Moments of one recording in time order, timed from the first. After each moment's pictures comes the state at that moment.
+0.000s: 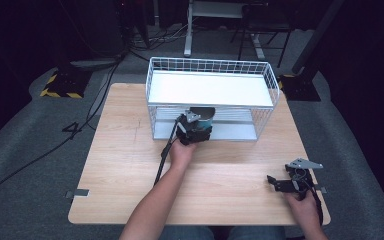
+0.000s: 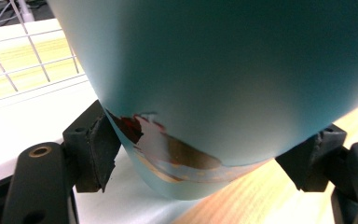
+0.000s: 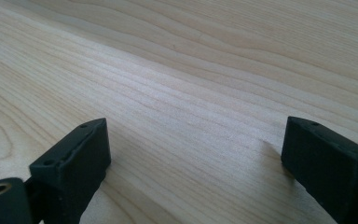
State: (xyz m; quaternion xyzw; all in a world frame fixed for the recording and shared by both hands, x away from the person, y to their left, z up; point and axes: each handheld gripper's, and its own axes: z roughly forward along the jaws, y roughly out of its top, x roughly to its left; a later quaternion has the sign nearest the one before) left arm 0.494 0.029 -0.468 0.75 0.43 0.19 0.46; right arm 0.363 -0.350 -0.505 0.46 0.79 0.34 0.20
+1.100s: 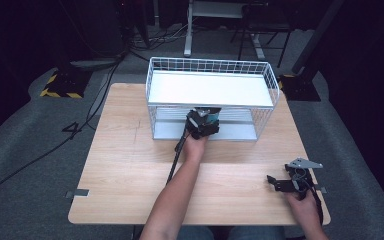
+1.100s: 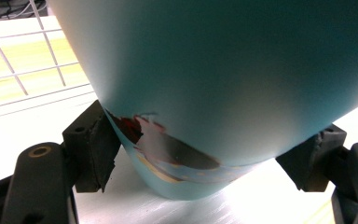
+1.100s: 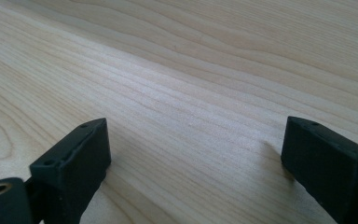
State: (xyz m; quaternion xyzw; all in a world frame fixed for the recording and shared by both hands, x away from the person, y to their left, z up) left arm 0.526 -0.007 -0.484 0.73 0.47 0.21 0.45; right arm 0.364 -0.350 -0.505 0.46 0.80 0.34 0.20
